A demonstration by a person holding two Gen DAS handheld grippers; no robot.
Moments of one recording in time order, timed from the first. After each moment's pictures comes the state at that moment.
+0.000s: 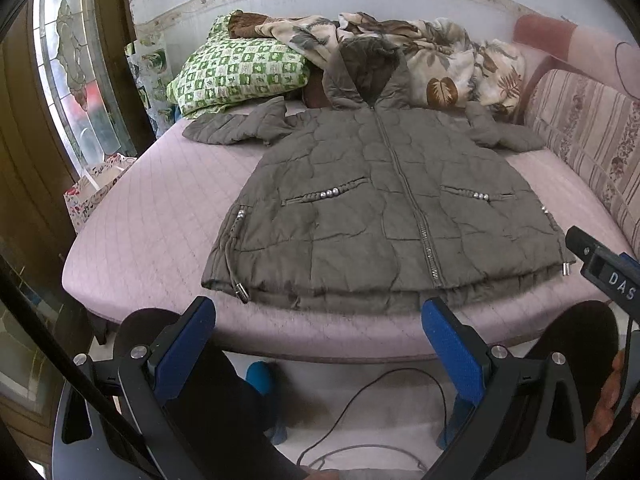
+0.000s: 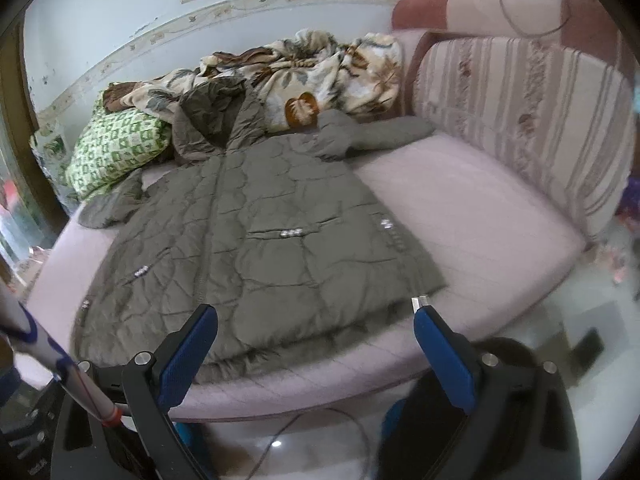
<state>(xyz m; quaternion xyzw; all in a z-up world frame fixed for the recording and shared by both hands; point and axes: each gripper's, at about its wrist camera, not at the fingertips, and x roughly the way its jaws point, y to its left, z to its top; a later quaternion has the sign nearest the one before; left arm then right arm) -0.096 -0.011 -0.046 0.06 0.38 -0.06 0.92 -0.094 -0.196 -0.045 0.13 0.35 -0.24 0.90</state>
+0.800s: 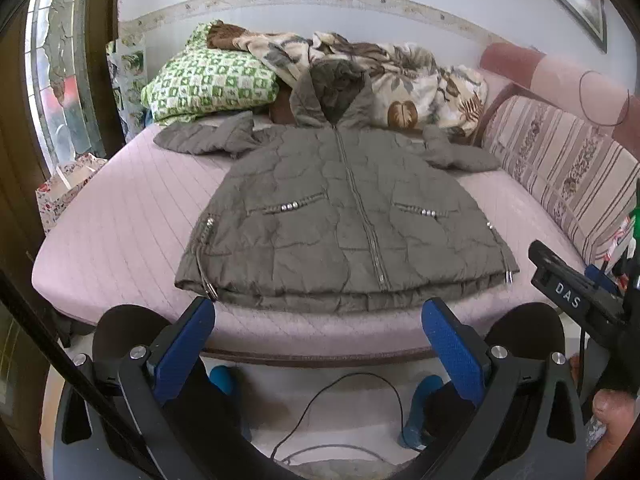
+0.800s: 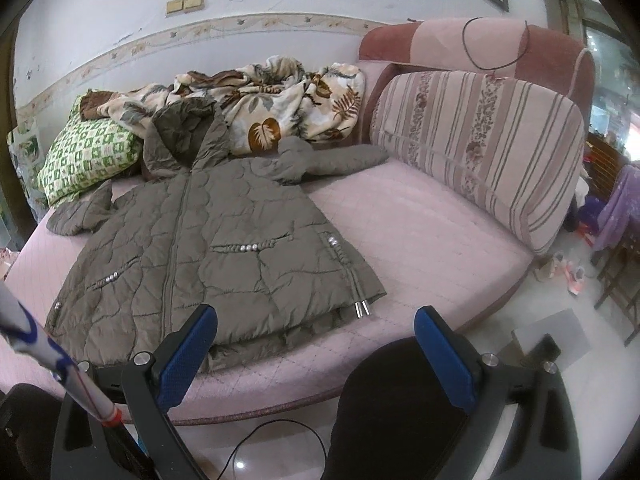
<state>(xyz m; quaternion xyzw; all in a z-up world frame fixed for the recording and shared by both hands) -0.127 -0.005 -0.015 0.02 0.37 -0.13 0.92 -0.131 -0.188 -0.028 0.09 0.31 -0.30 0.90</state>
